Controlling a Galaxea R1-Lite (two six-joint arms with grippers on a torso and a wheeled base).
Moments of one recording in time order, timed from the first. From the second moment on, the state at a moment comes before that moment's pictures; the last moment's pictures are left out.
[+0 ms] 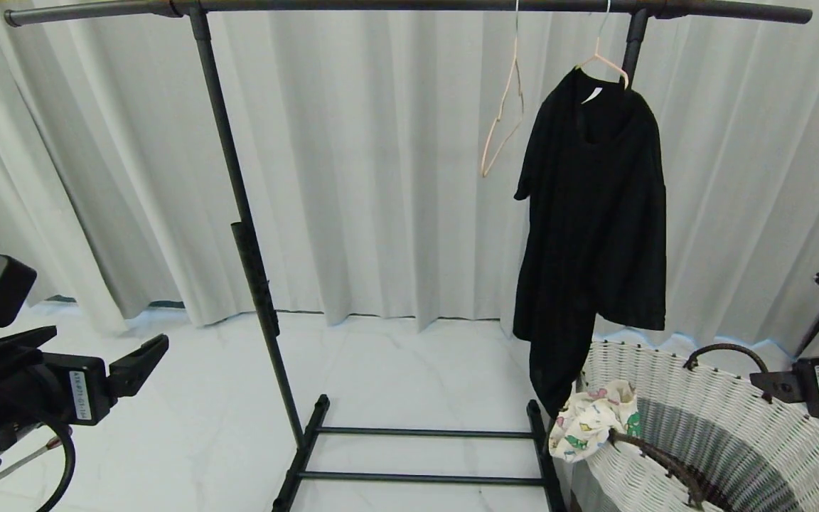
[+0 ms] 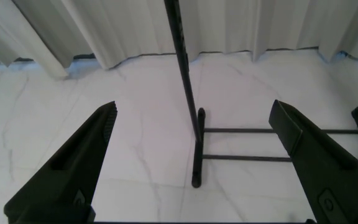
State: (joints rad) left arm -0.08 1.11 -0.44 -0.38 0.15 0.16; right arm 0.21 1.26 -0.75 0.19 -0.31 0.09
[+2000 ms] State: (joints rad) left arm -0.08 1.18 -0.51 -0.38 0.21 0.18; right arm 0.11 2.09 -0.60 -0.47 -0.12 -0.03
